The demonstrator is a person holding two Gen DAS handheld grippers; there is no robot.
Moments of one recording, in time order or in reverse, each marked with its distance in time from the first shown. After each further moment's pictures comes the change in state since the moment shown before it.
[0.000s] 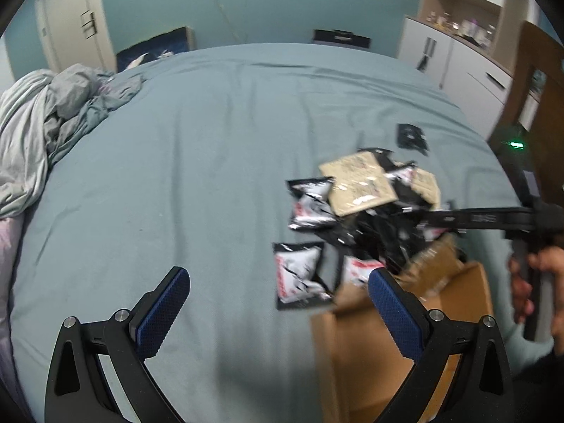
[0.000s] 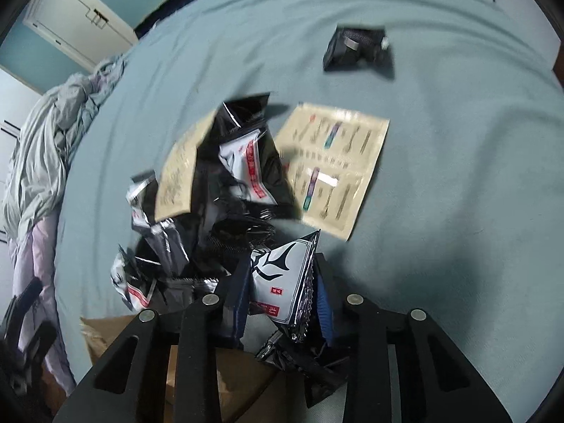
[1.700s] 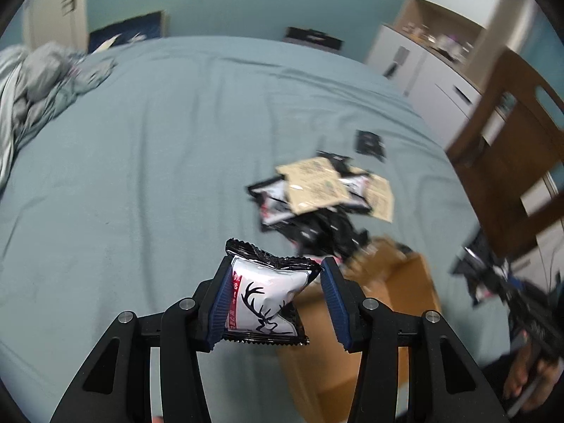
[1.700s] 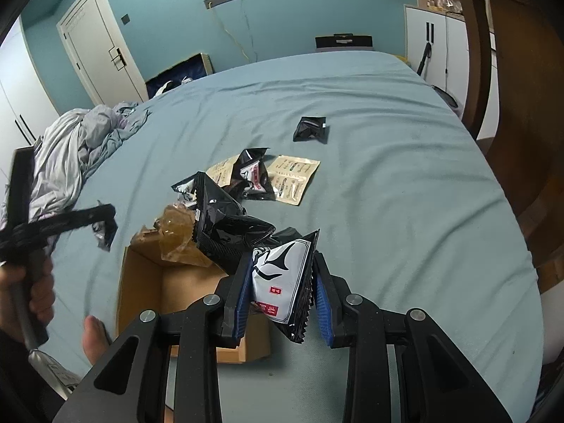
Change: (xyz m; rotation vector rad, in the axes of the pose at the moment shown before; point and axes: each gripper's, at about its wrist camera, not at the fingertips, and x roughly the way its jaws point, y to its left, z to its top) left arm -0.026 0.004 0.005 0.003 0.033 -0.227; right arm -0.160 0.023 -0.157 -0.086 -0.344 -0.118
